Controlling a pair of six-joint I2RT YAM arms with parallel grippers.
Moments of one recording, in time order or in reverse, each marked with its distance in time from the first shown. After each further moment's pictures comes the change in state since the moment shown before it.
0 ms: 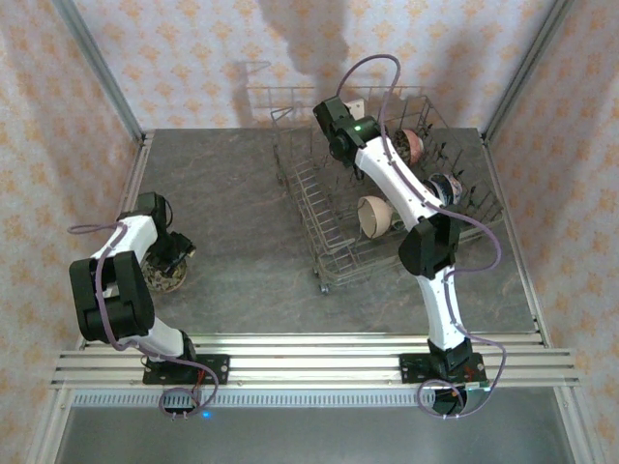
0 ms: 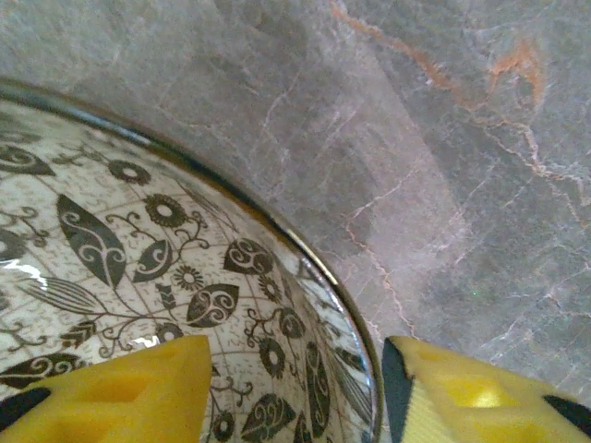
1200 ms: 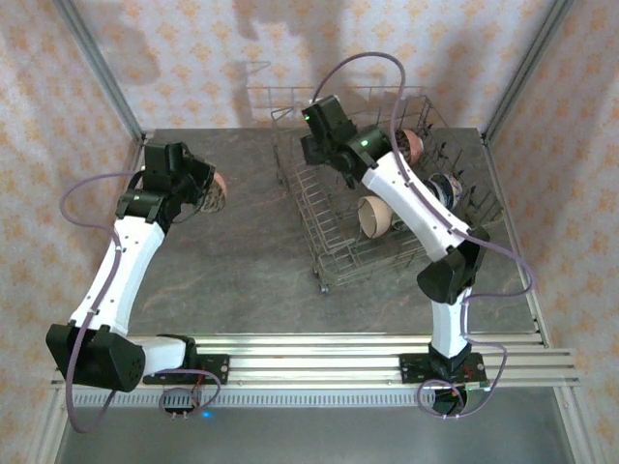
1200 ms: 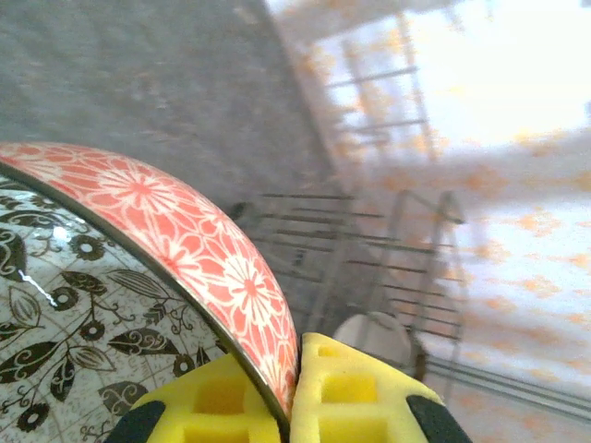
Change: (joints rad) left arm -0.380 -0.272 0.375 0.239 -0.013 -0.517; right arm 0.174 -0.270 -0.158 0.149 -0.346 -0.040
